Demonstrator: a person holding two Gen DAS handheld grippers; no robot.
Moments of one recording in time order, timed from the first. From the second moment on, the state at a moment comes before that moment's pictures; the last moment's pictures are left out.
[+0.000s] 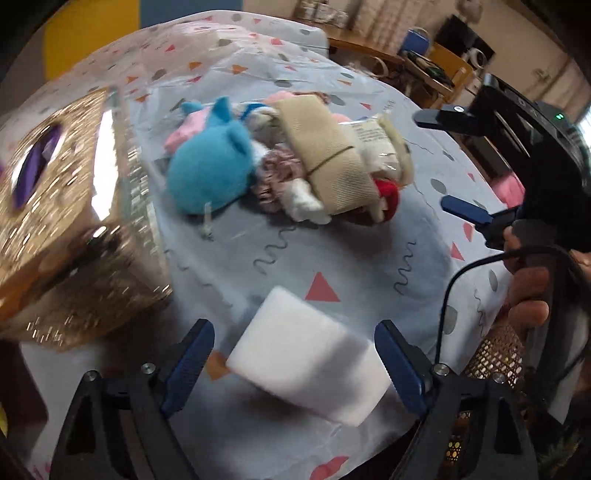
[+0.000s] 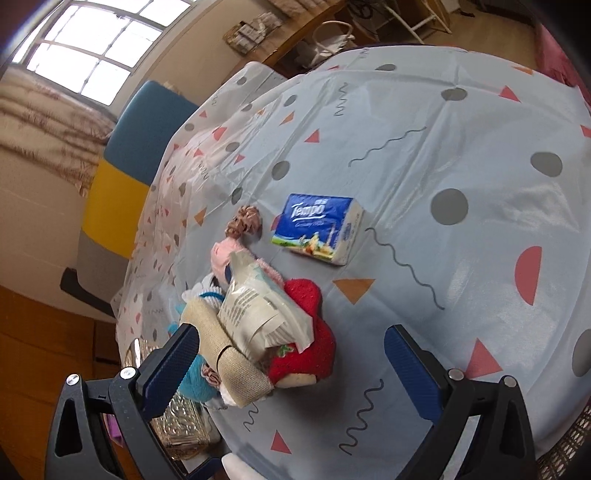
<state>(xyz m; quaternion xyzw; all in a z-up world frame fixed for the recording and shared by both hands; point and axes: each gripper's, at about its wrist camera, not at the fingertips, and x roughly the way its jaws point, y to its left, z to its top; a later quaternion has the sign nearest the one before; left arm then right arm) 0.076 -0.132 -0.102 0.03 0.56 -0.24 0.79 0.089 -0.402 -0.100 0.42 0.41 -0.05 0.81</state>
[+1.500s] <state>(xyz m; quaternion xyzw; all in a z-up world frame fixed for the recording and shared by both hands) 0.080 -0.169 -0.118 0.01 0.60 -0.18 0.78 0.110 -0.344 -0.051 0.20 0.37 -0.01 0.91</state>
